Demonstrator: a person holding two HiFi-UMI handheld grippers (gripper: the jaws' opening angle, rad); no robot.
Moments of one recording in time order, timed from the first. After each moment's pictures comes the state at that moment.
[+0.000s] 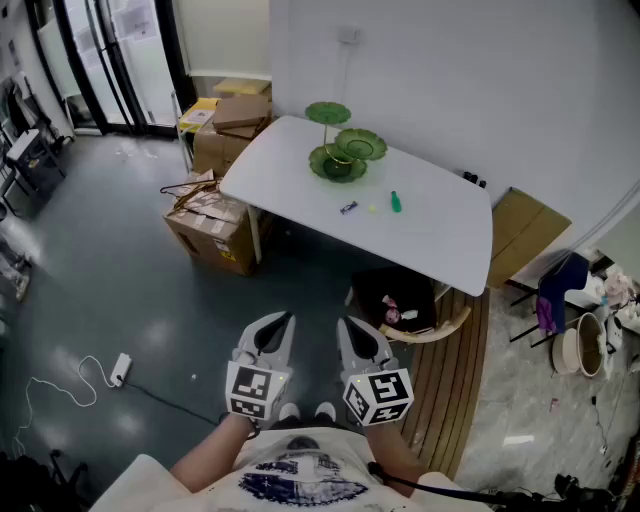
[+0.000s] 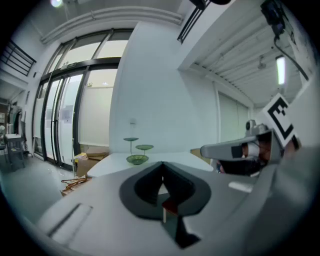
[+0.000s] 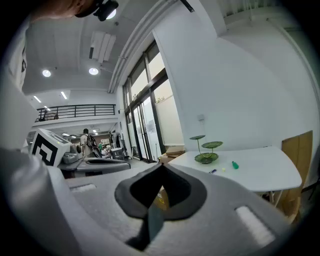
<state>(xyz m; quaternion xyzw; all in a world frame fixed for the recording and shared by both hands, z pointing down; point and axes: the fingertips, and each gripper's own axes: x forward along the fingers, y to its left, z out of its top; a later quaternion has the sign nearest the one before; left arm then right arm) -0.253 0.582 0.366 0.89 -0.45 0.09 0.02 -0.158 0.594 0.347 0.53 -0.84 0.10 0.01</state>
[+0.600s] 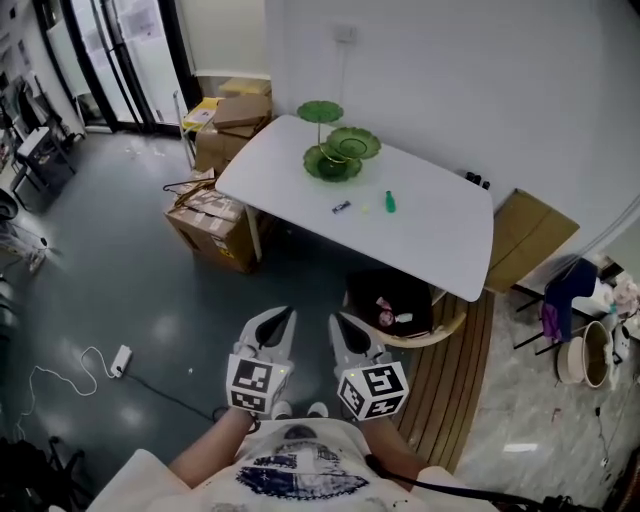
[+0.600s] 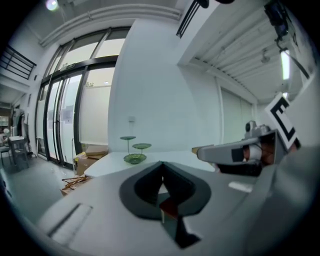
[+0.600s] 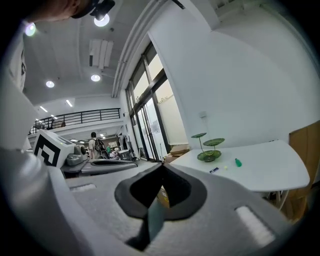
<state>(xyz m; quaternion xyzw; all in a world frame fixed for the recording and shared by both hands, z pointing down) -0.168 0.565 0.363 0.88 -0.47 0.10 0.03 -0.090 0.576 0.348 0.50 -0.86 0.12 0.01</state>
